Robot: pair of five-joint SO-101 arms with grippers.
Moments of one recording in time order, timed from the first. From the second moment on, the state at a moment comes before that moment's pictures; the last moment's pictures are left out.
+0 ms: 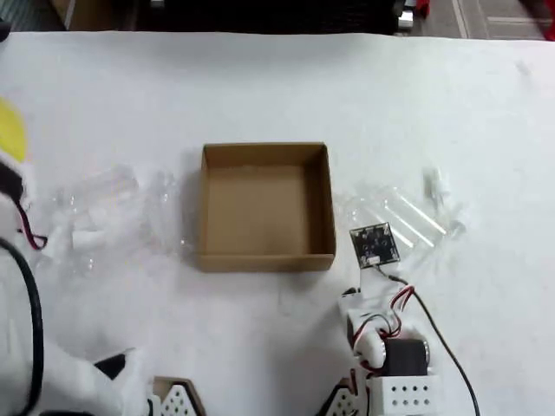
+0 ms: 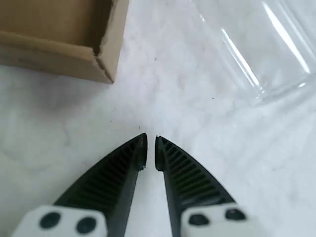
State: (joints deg) left arm -27.4 -29.4 -37.8 99.5 23.7; right arm -4.9 -102.8 96.4 72.7 12.5
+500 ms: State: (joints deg) left arm -24.1 0.6 -38.4 101.5 18.2; right arm -4.9 -102.8 96.4 72.7 12.5
